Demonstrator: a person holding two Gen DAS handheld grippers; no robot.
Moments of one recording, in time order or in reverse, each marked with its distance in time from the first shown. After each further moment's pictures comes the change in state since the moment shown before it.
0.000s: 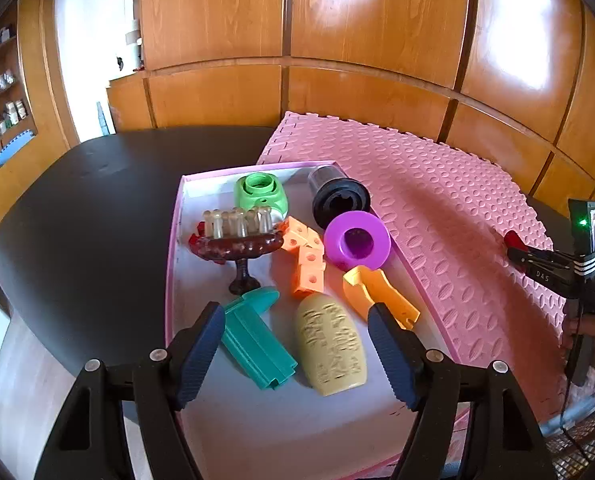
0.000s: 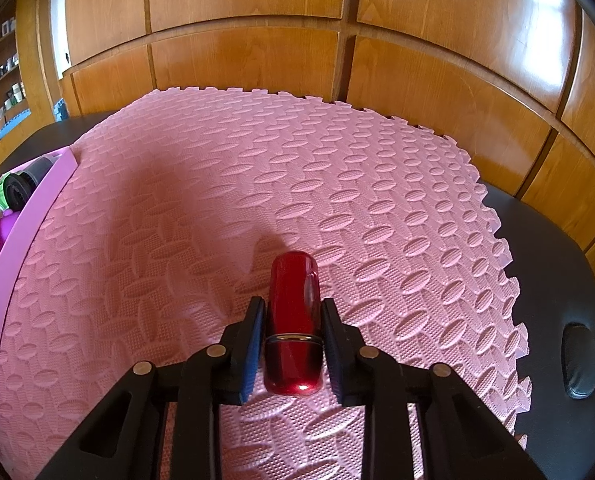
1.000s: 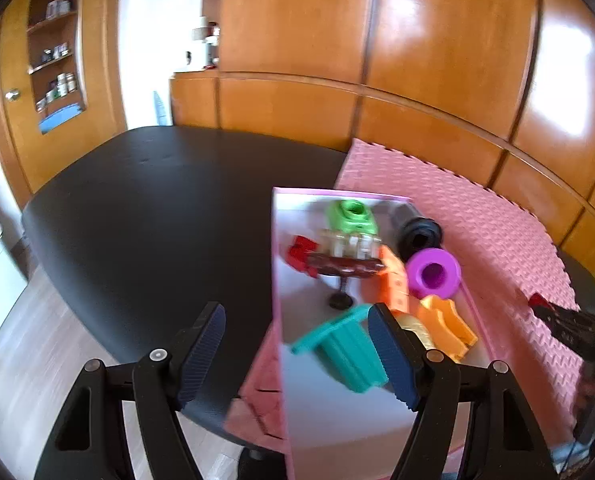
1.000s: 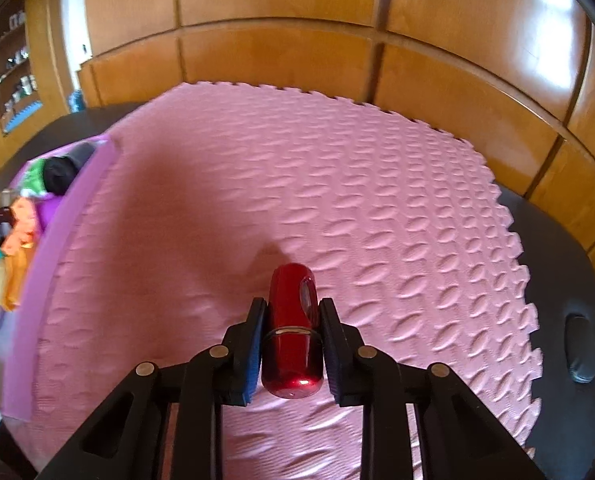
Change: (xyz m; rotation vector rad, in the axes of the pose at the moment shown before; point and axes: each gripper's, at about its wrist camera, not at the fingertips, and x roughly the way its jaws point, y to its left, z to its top) left arm -0.027 0.070 -0.004 -0.169 -0.070 0.110; right arm -0.029 0.048 -0.008 -0.015 0.015 0.054
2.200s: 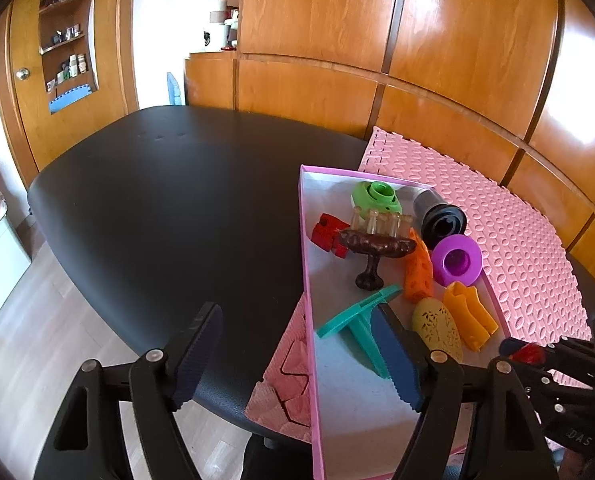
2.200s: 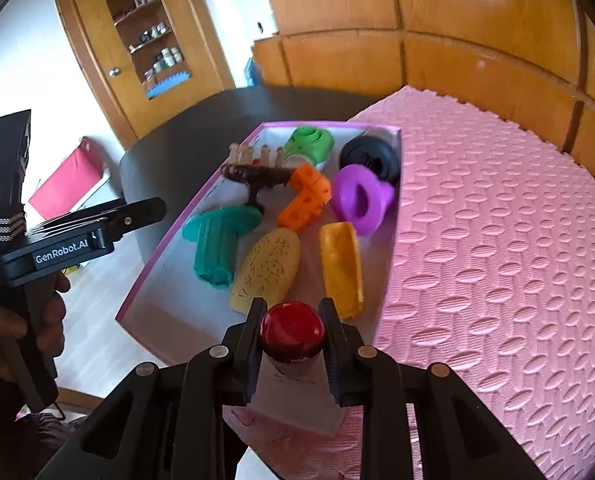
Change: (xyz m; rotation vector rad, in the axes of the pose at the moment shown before) left arm 0.010 0.016 -0.013 -0.037 0.047 0.007; right arm -0.049 0.171 -0.005 -0.225 0.044 0.502
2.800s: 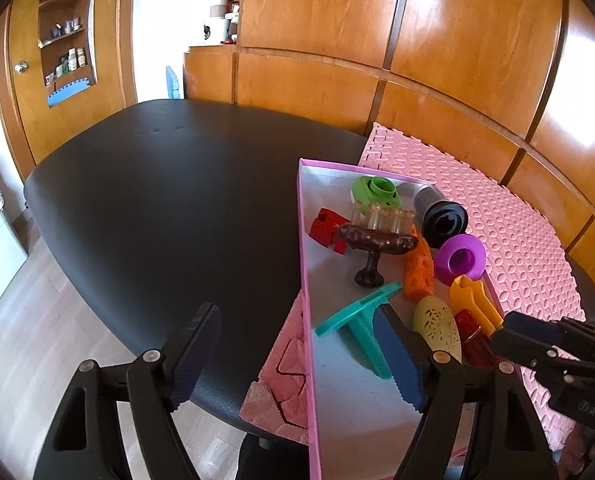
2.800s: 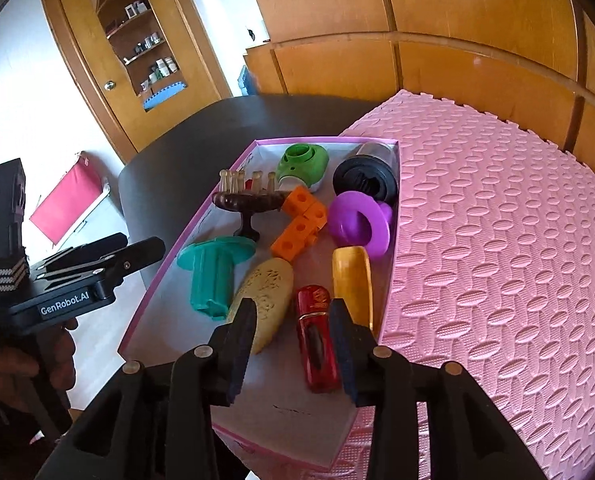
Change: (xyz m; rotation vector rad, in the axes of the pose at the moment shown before) left arm 0.007 0.002 0.000 -0.012 0.015 -0.014; right arm -0.001 -0.010 0.014 0.047 -0.031 -0.007
